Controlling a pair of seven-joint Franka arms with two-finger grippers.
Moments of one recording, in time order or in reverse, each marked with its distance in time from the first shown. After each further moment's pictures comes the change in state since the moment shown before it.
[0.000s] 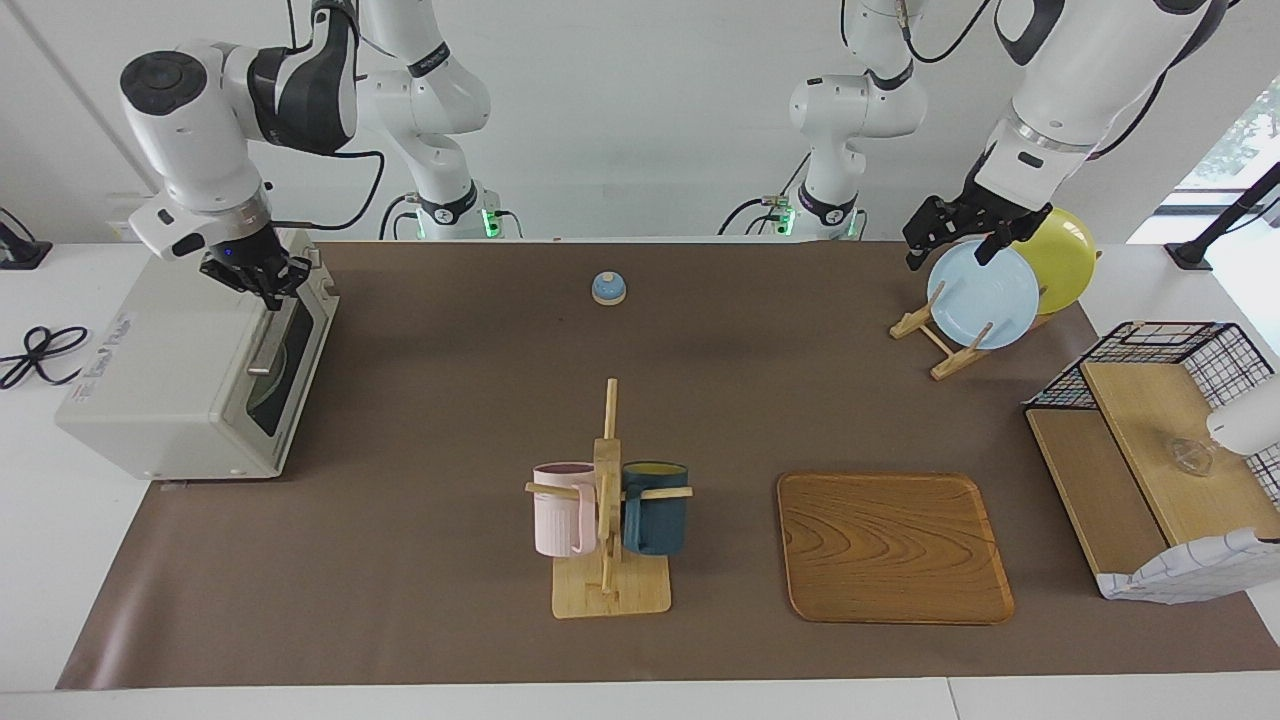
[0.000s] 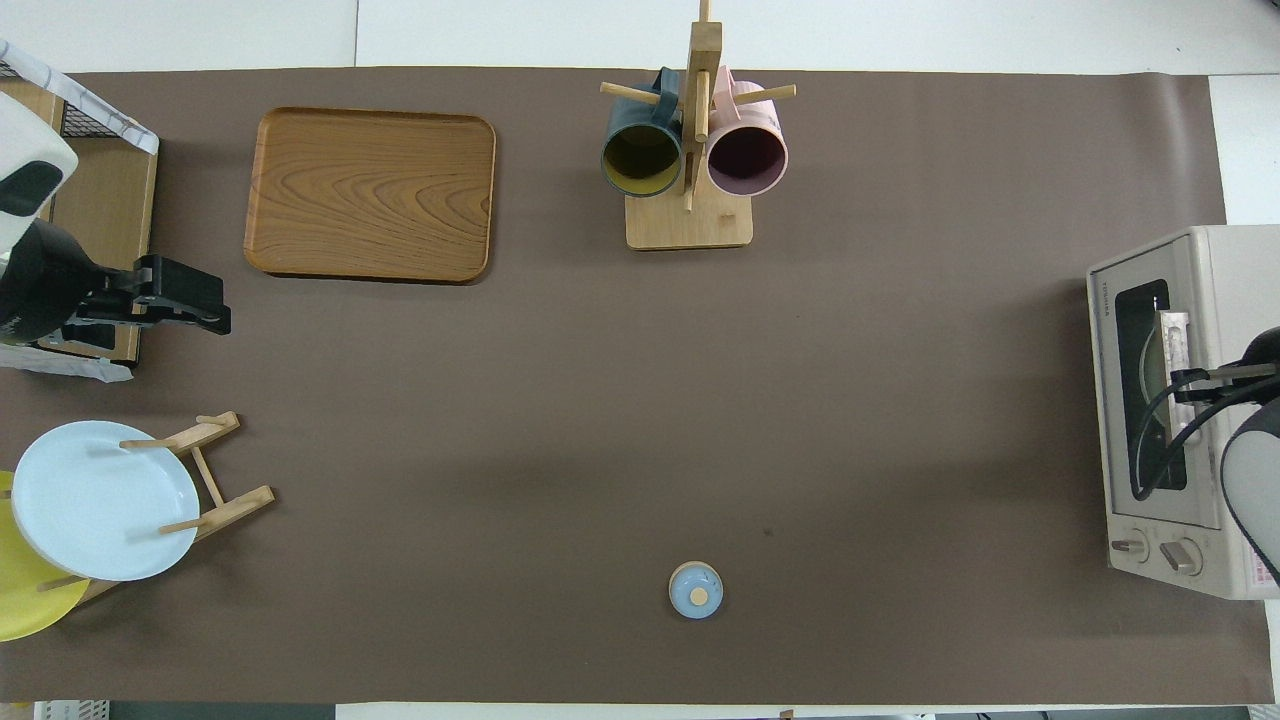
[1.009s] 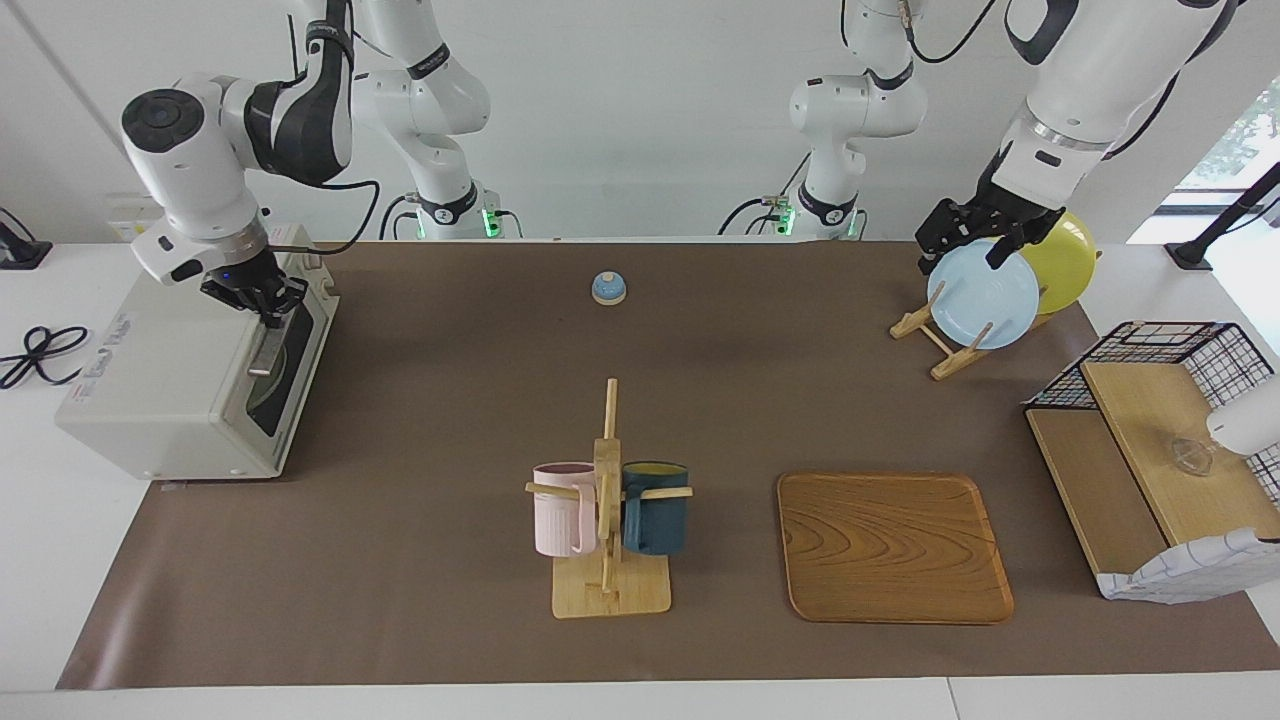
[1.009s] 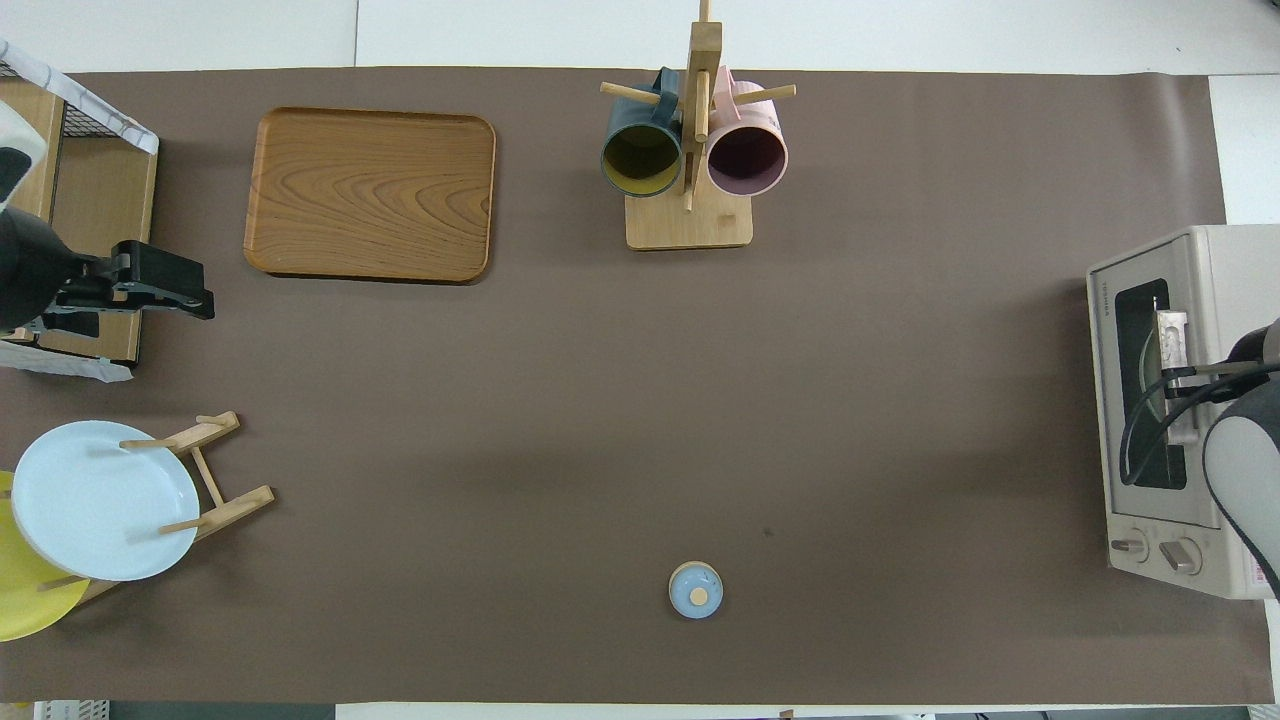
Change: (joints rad) left arm 0.020 0.000 0.006 0.000 0.000 0.034 0.000; right arm -0.032 0.041 0.002 -0.026 -0.001 0.058 0.005
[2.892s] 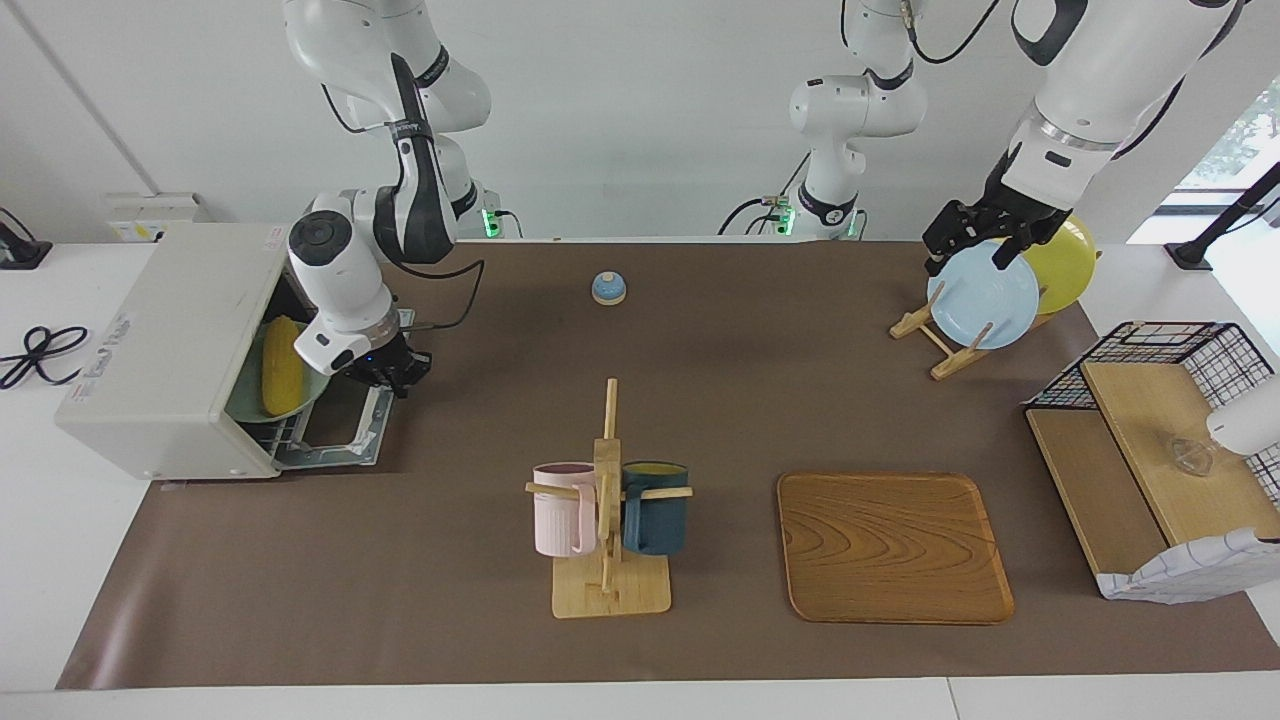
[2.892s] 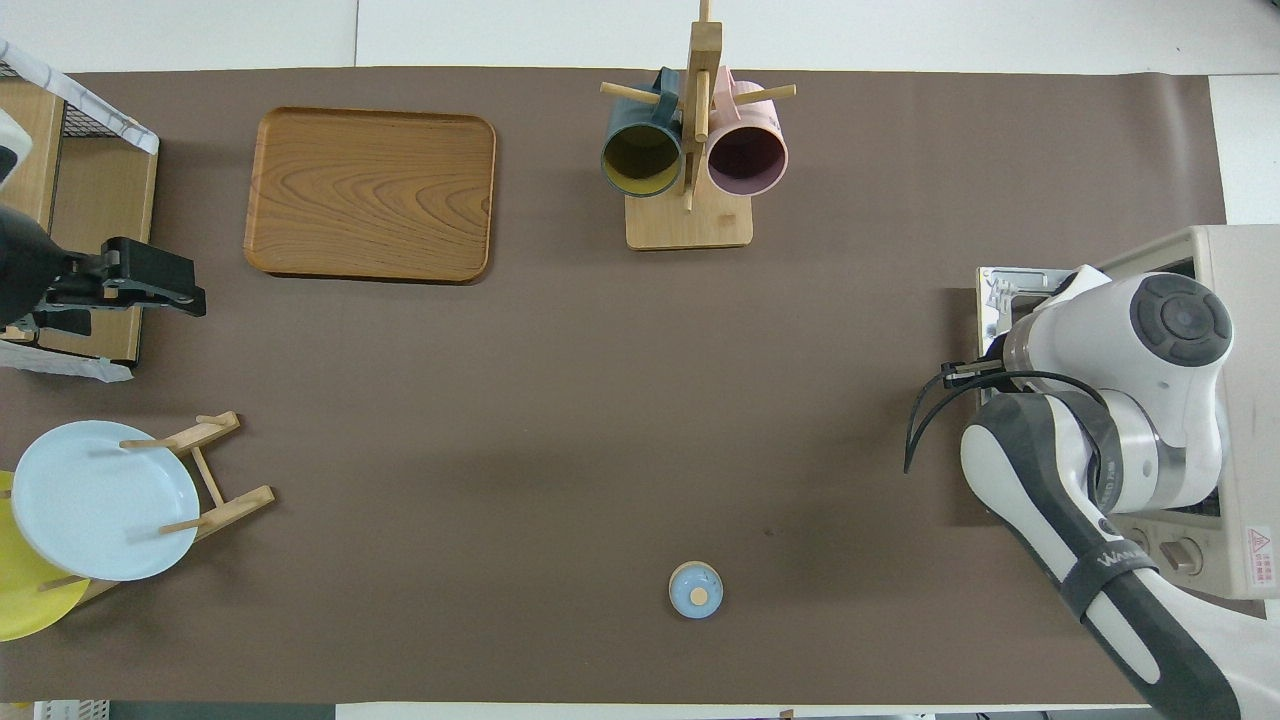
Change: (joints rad) left arm 0.012 0.000 -0.005 0.000 0.000 0.003 0.000; right arm 0.170 0.216 0.034 -0.166 0.175 0.405 0.077
